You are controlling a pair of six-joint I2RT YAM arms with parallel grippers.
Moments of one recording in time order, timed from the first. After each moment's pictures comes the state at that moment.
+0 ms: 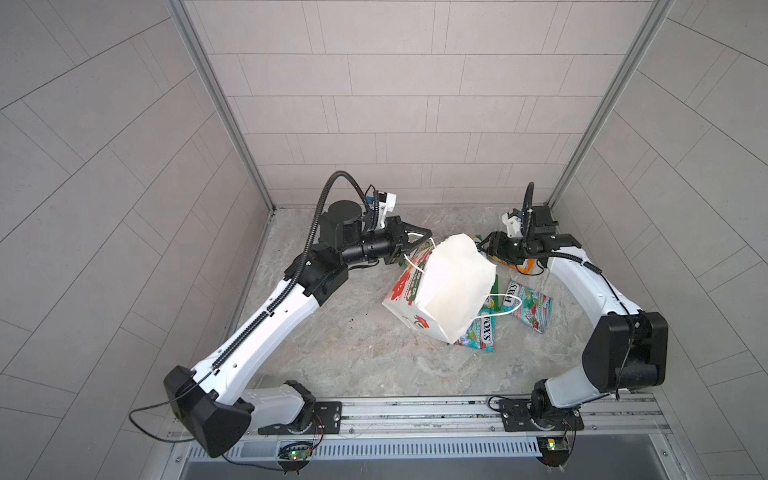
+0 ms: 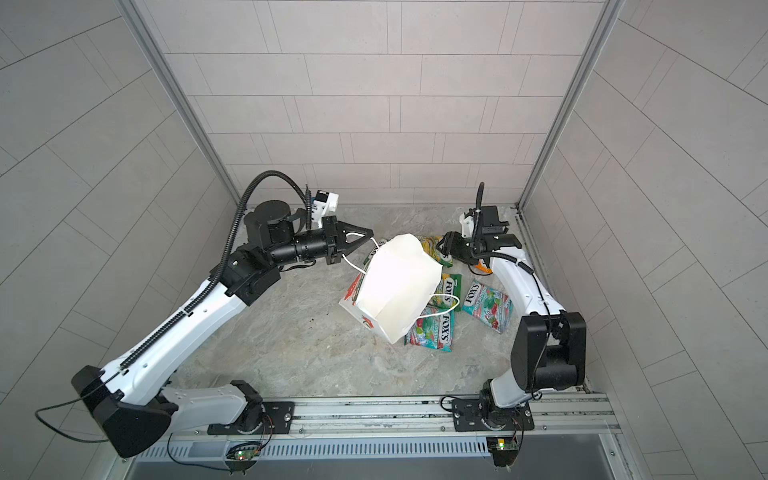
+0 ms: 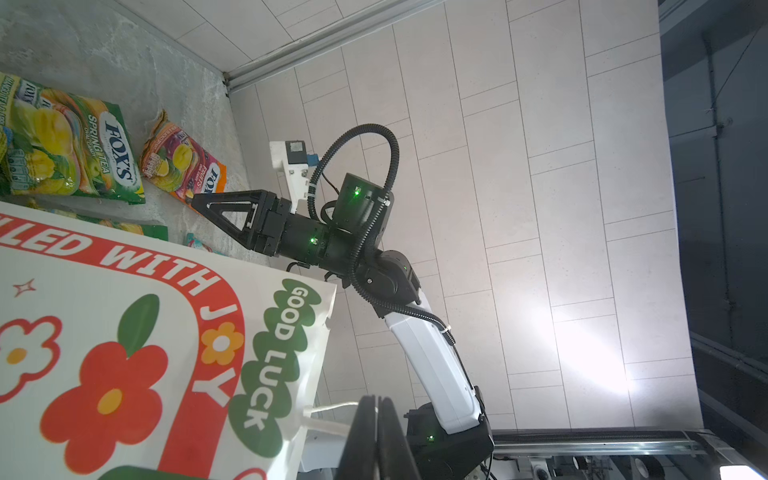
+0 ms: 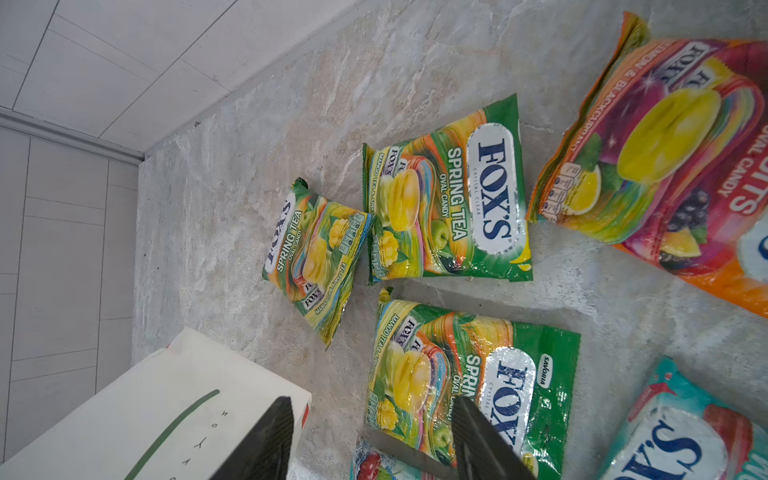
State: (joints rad) left arm -0.60 1.26 1.31 -0.16 0.62 -1.22; right arm 0.01 1.51 1.26 -0.63 -0.40 0.40
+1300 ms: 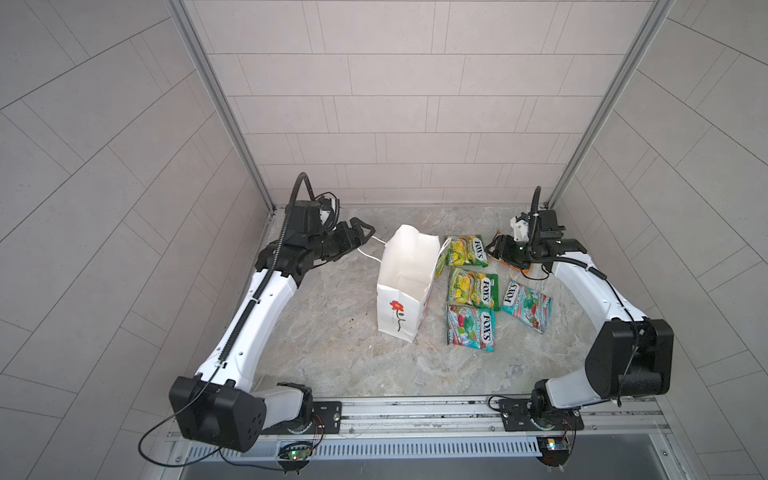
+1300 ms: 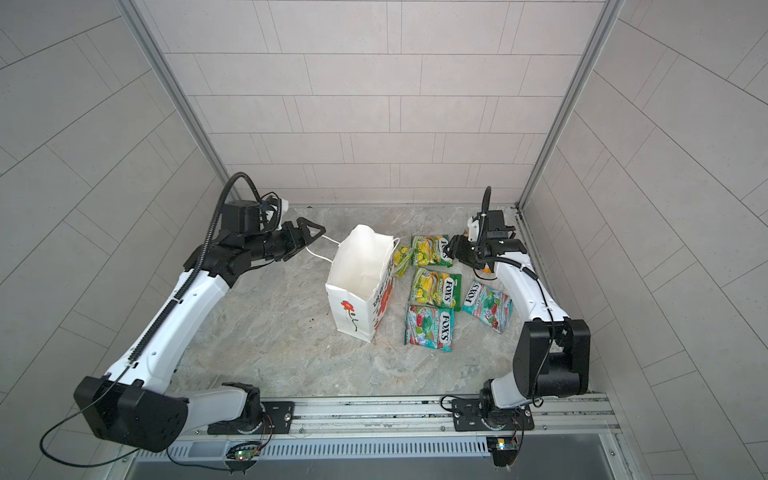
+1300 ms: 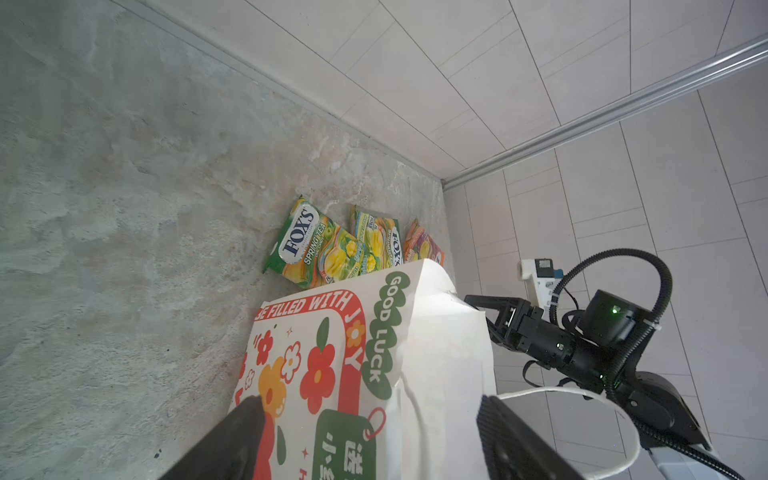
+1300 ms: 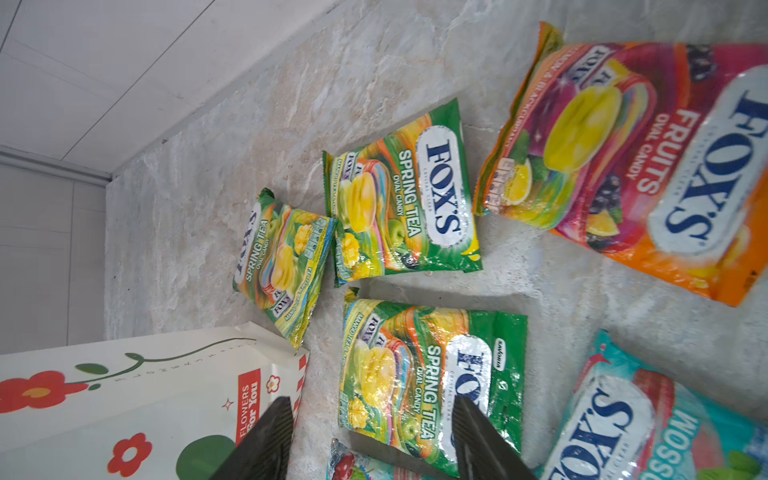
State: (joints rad) left arm -0.19 1.27 1.33 -0.64 0.47 -0.61; right arm -0.04 1.46 1.18 -0.62 -0.32 0.40
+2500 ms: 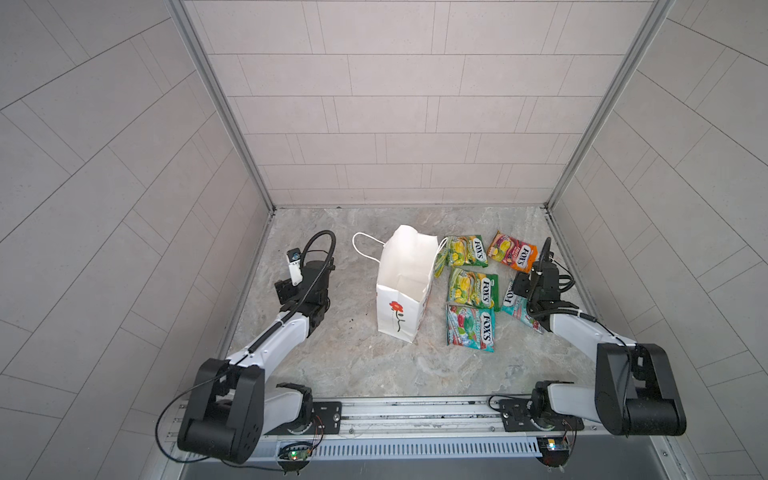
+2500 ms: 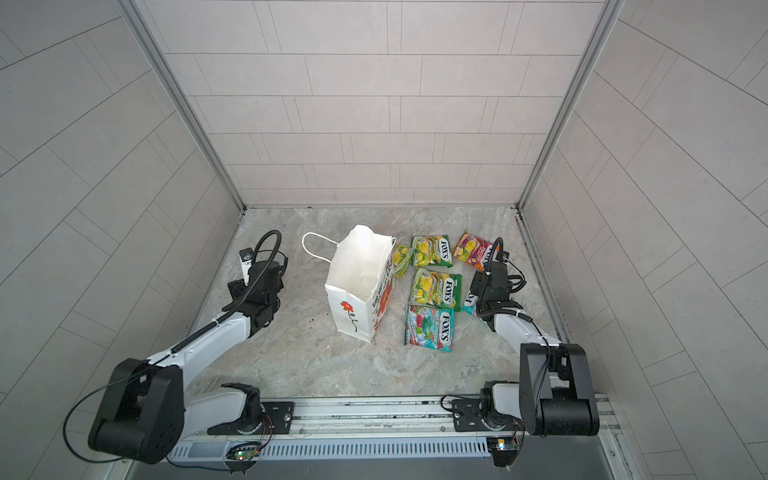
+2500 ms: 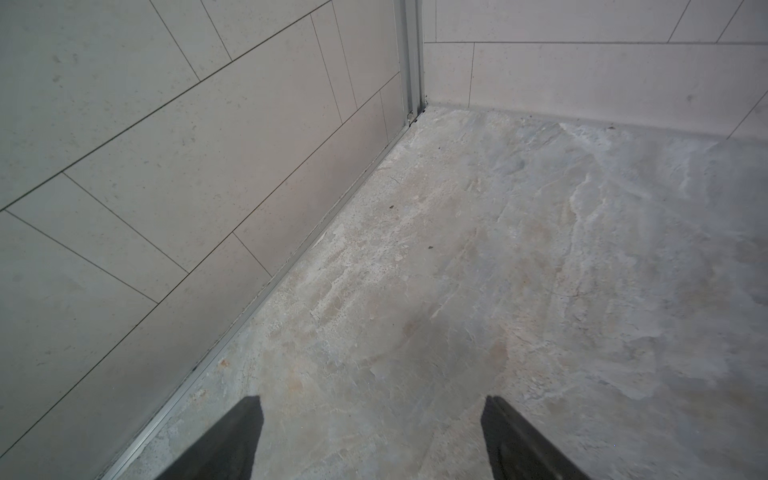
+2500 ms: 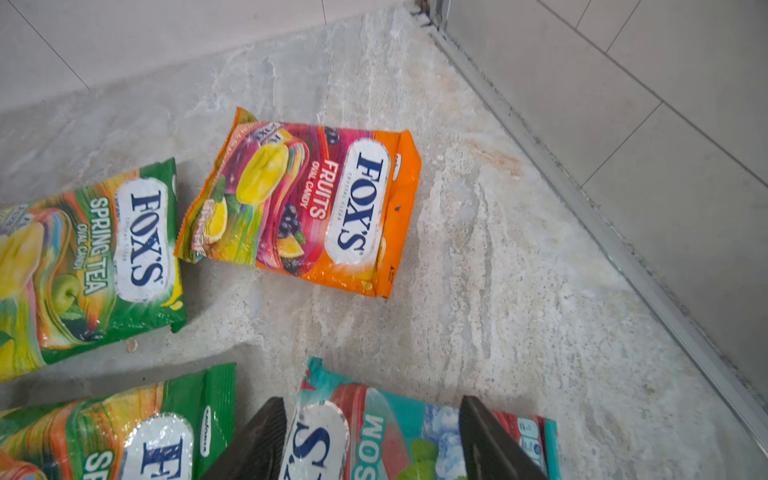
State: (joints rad) left arm -0.19 1.26 0.54 0.08 -0.78 -0.25; right arm -0.07 1.29 0.51 0.16 0.25 0.24
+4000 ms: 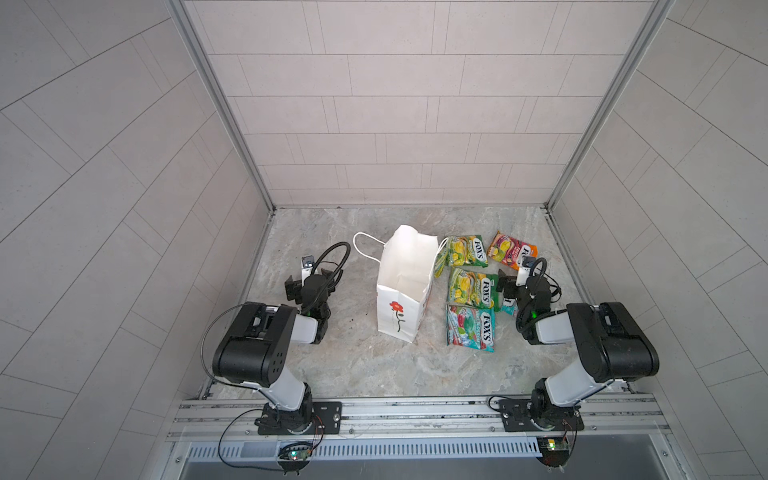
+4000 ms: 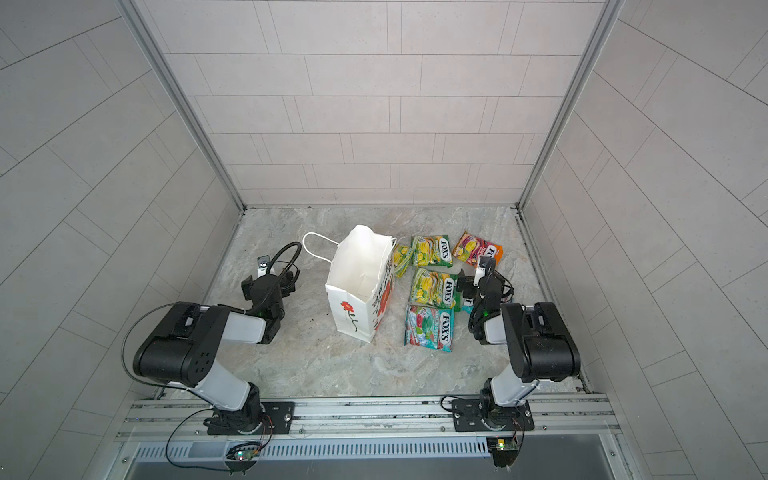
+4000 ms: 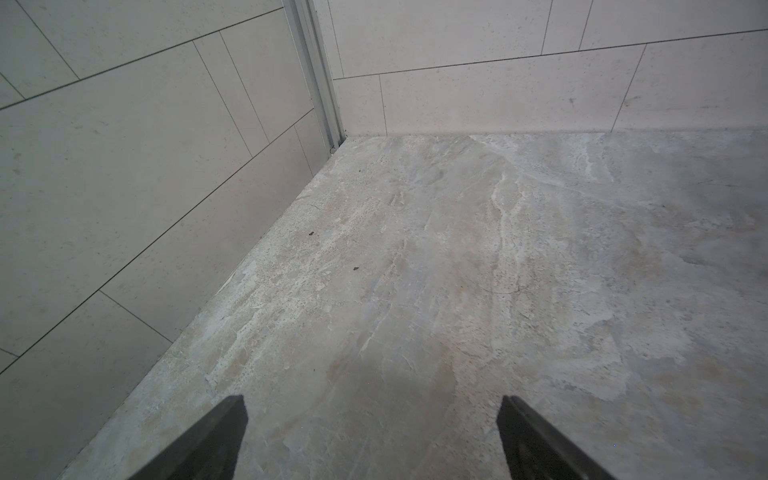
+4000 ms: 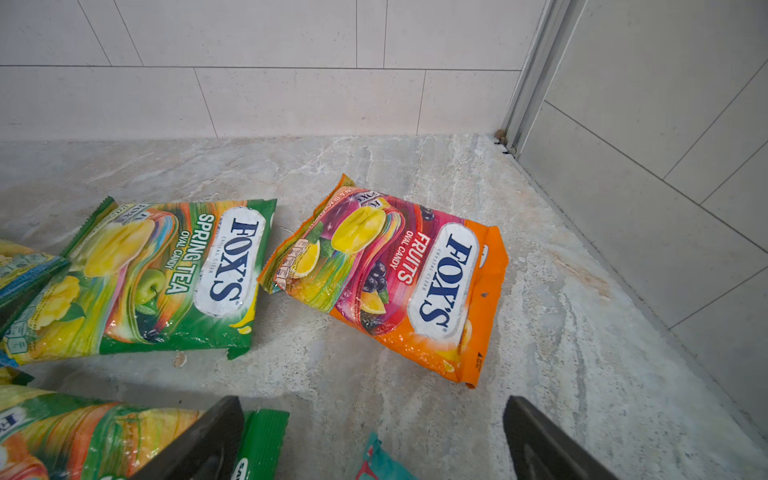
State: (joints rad) left arm -0.12 1.60 0.36 0.89 -0.55 0.00; right arm -0.04 1.58 0.31 0.95 0.14 0.02
